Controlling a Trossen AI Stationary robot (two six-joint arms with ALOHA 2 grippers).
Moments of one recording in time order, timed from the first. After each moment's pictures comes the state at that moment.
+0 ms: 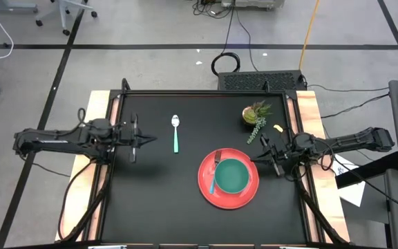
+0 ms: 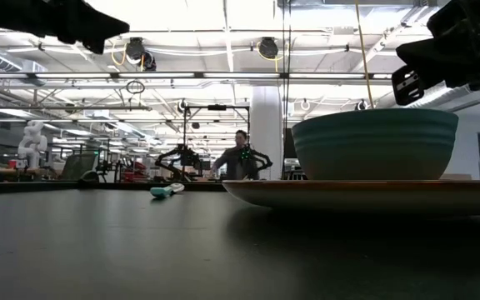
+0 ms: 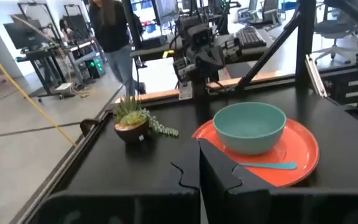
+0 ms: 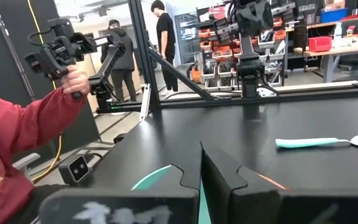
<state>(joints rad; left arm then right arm) 0.04 0.49 0.39 0.01 0.03 0.20 0.06 0.45 0.02 0.48 -0.21 0.17</state>
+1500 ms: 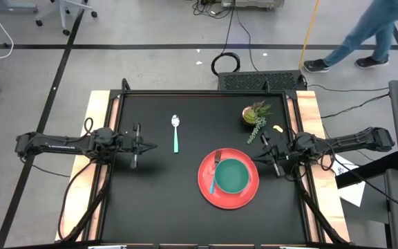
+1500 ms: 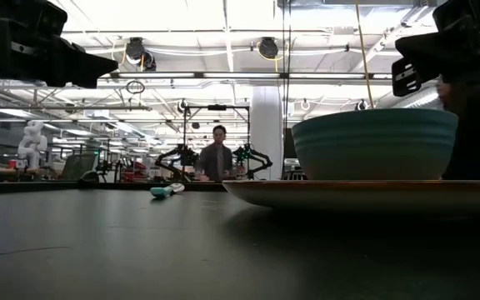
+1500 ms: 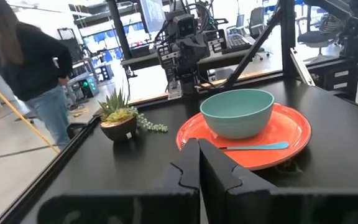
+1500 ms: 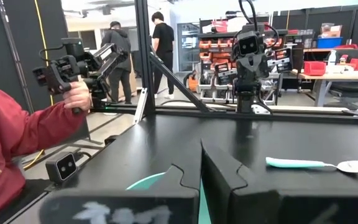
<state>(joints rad) 0.05 0.39 0.07 0.30 0.09 0.24 0.06 0.47 0.01 0.52 -0.21 0.06</state>
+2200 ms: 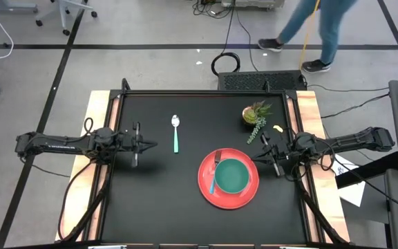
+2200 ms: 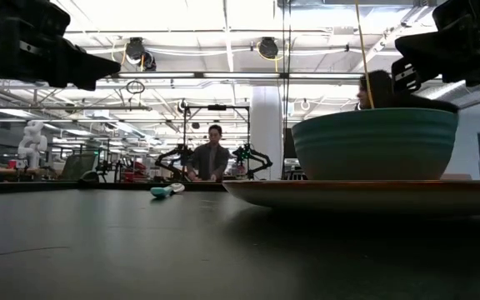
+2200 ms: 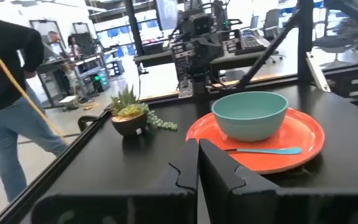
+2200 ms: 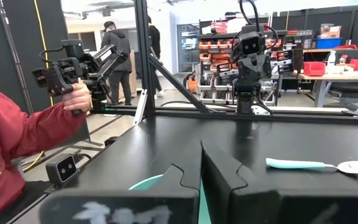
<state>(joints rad) 0.04 0.39 0.07 0.31 0.03 0.20 0.06 0.47 0.01 0.53 -0.21 0.06</state>
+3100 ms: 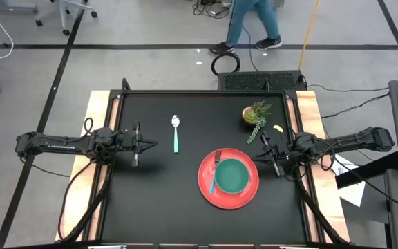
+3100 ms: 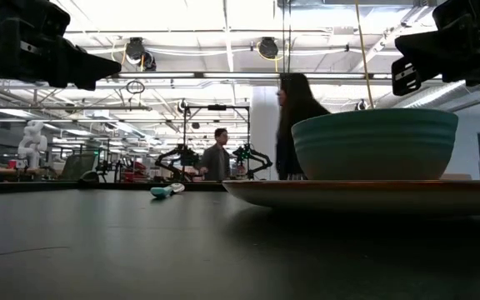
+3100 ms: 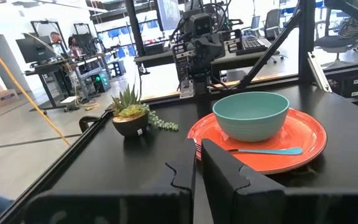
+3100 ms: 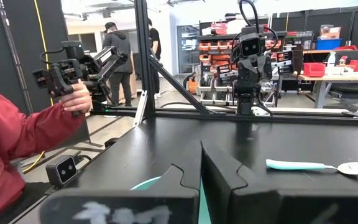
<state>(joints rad) 0.04 0.39 0.07 0.31 0.02 0.20 0.06 0.47 0.01 0.54 -0.21 0.07</state>
